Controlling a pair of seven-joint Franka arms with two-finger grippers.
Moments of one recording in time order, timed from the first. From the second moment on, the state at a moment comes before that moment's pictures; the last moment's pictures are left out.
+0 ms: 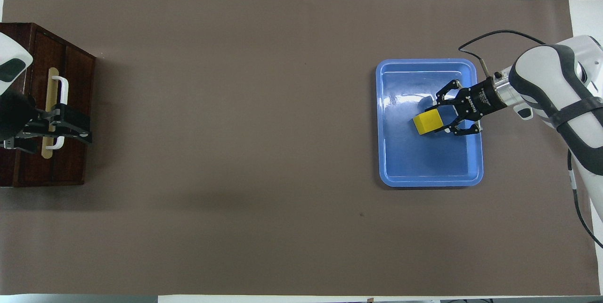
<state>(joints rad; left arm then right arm) 0.00 -0.01 -0.11 -1.61 -0.01 1.42 -0.21 -0.19 0.52 0.05 -1.73 0.61 1.78 0.81</state>
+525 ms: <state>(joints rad) 0.00 0.02 -0.11 -1.86 0.24 1.92 -0.15 -0.15 0.50 0.06 -1.57 0.61 1.72 0.95</state>
